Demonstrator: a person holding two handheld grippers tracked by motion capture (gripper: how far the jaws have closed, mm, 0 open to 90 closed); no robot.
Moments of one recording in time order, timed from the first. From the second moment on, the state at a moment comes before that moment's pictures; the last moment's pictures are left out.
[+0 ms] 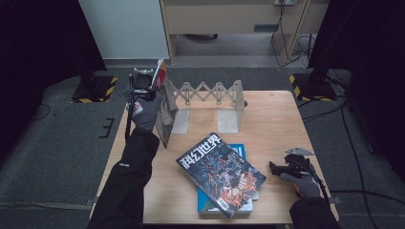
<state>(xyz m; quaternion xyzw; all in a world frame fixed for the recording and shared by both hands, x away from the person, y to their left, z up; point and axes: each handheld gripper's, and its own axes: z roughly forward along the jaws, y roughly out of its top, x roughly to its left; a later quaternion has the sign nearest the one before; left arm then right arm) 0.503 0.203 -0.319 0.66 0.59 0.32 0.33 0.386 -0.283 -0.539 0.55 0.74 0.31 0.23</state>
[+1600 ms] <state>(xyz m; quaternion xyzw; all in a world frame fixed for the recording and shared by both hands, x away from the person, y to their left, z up) 0.429 0.245 -0.305 0.63 0.52 0.26 0.52 0.390 -0.279 -0.536 0.57 0.74 0.29 0.22</state>
